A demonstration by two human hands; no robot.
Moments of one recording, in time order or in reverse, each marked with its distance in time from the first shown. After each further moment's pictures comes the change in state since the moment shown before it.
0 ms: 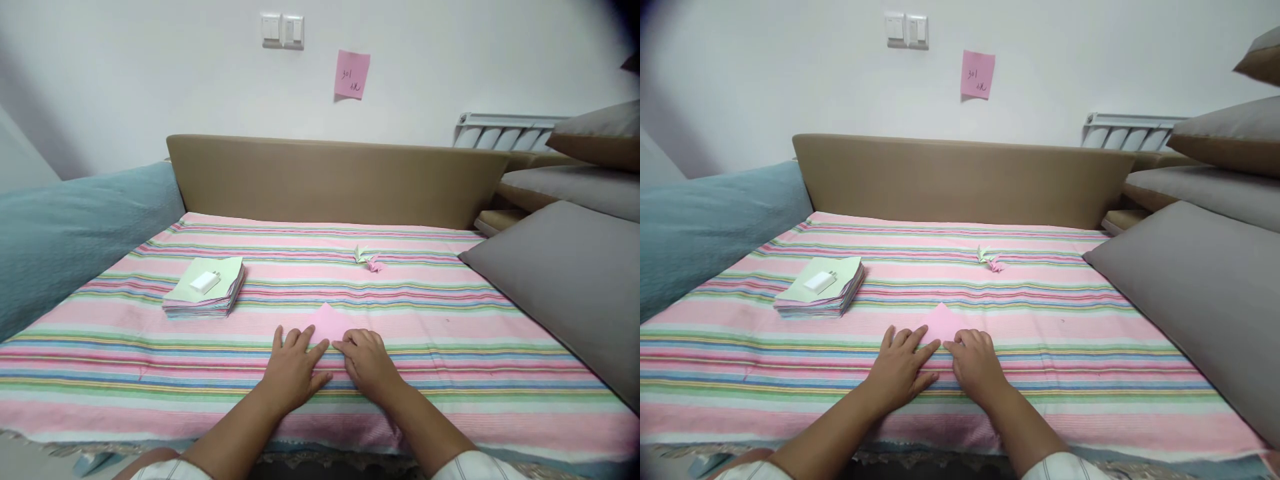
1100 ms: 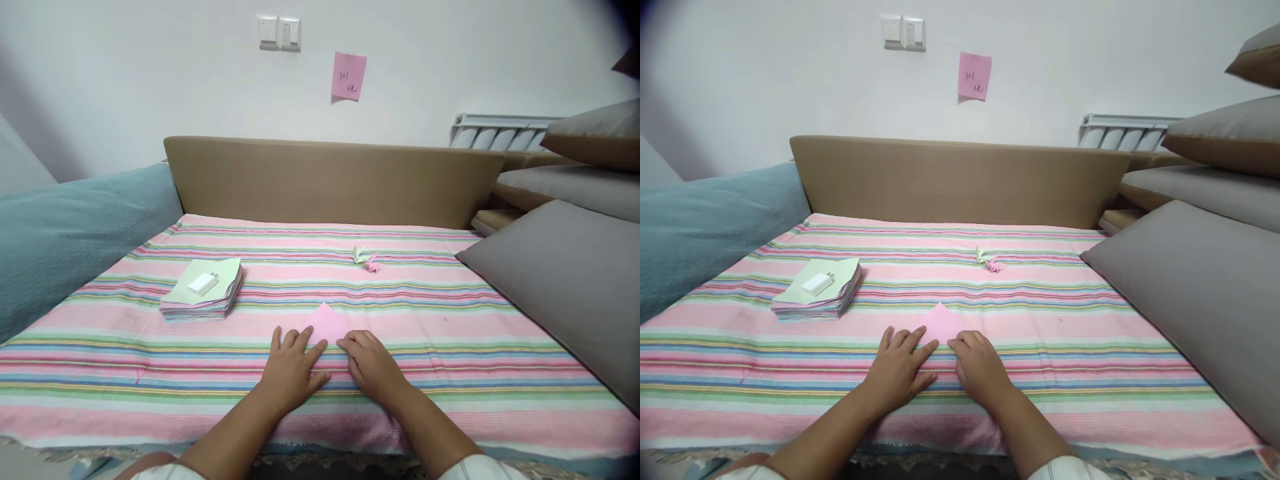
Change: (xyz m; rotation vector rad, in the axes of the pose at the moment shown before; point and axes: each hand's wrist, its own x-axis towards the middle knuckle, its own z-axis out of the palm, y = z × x) left_hand 0.000 -0.002 0.000 0.004 0.003 0.001; right_hand -0.004 0.006 -0.006 0.067 0.026 -0.079
